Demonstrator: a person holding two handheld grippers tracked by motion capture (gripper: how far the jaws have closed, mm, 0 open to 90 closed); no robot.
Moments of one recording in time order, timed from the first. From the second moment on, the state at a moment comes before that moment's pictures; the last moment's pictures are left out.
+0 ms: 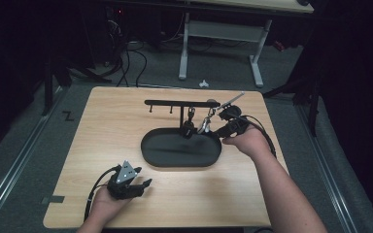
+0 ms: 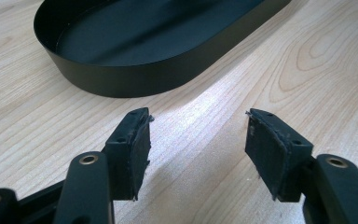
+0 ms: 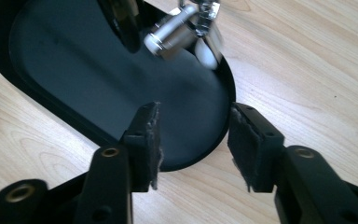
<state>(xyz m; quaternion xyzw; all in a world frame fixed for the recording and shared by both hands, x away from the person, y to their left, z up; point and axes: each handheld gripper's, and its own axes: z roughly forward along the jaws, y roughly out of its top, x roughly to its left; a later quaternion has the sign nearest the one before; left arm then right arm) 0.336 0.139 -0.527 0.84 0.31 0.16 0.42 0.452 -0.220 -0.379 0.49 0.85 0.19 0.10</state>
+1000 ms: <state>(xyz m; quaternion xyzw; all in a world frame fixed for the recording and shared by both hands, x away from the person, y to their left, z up) 0.342 0.140 -0.525 0.84 0.32 0.18 0.41 0.339 -0.264 -0.505 0.50 0.75 0.34 0.25</state>
